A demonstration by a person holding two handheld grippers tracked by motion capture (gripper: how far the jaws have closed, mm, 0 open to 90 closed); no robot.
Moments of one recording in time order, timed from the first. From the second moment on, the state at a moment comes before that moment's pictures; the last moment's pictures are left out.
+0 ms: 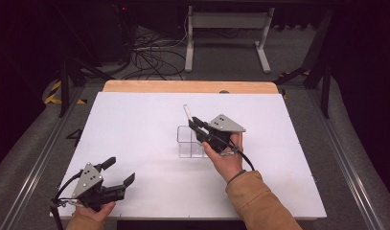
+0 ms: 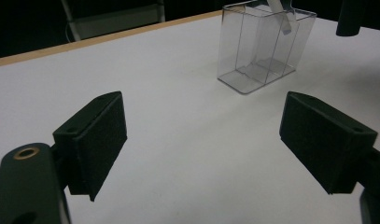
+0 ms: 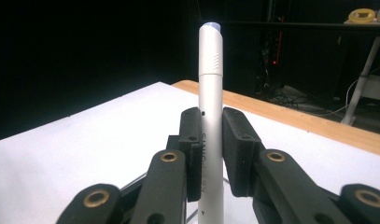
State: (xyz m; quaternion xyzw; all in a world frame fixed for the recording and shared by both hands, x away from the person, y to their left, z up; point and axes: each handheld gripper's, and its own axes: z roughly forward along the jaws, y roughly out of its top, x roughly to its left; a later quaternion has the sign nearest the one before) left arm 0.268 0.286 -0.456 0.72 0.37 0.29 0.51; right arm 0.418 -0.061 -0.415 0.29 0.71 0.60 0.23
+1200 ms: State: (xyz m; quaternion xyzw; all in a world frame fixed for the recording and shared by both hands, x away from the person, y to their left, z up) left arm 0.269 0.284 -0.455 0.72 0.36 0.29 0.51; right arm 0.394 -0.081 -0.372 0.26 0.71 0.61 0.24
